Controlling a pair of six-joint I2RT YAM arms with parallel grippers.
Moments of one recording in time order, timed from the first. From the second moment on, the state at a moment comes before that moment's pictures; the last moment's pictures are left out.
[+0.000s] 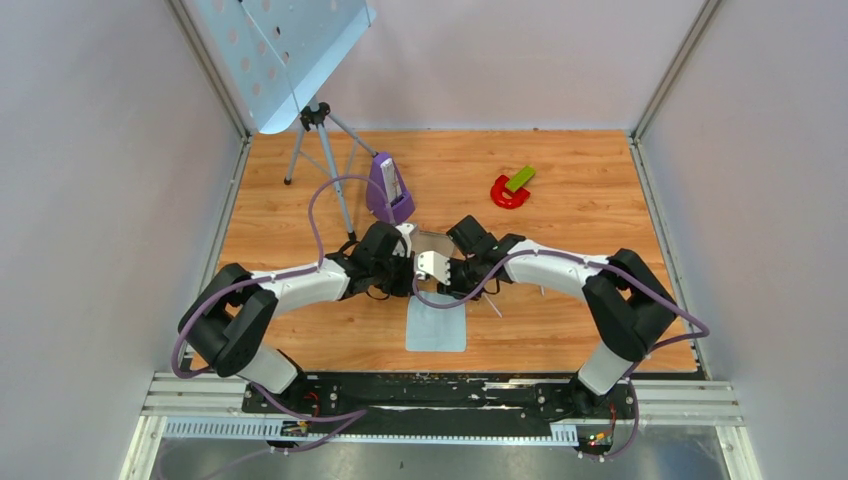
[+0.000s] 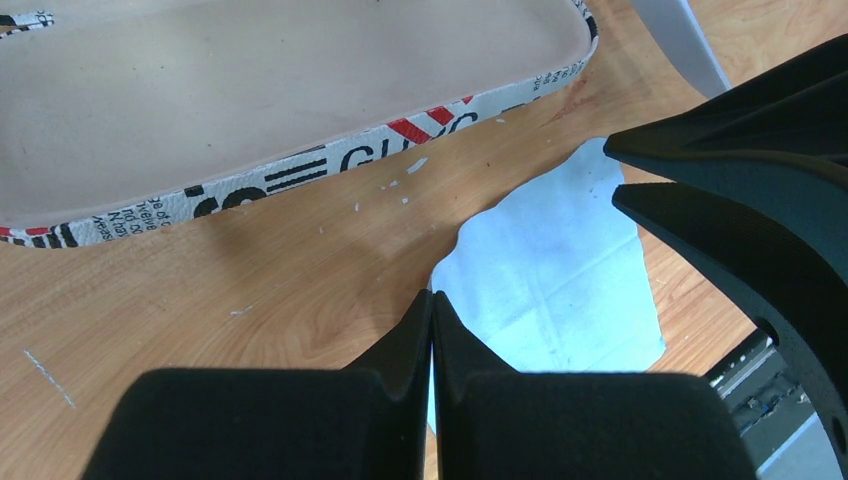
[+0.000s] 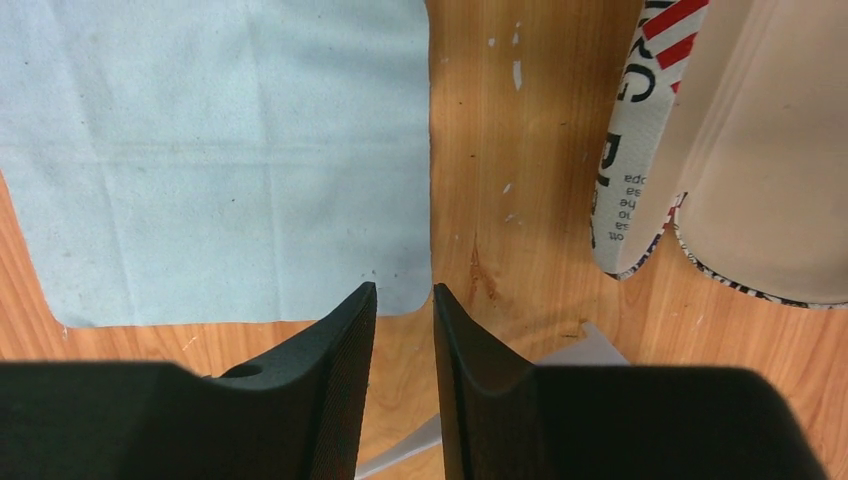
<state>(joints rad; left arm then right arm) -0.67 1.50 0.71 -0.05 0.21 -0.43 0.77 1.64 0.97 -0.44 -0.32 -0.77</state>
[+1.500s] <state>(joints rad) -0.66 1.49 0.71 -0.06 0.23 -0.47 0.77 1.63 0.99 -0.48 -0.28 -0.51</state>
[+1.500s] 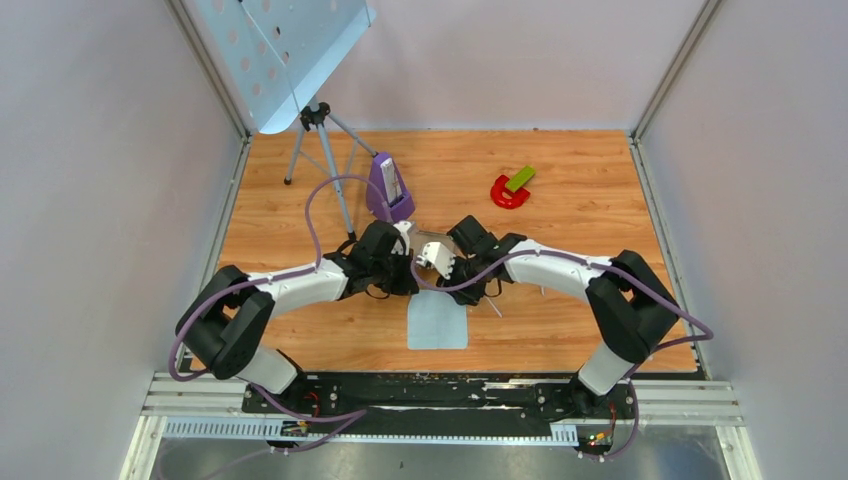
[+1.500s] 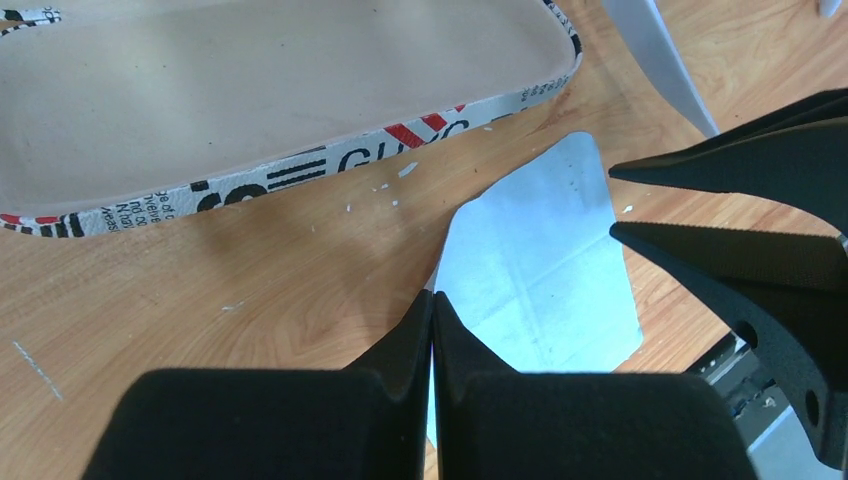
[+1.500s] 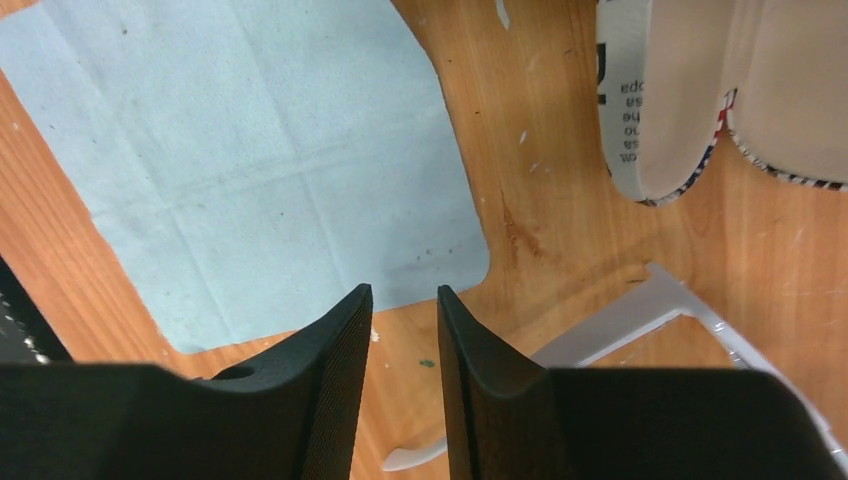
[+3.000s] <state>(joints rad) -0.66 1.52 0.69 -0.02 0.24 -0.51 0.70 1.75 1.06 -0.46 -0.22 -0.18</state>
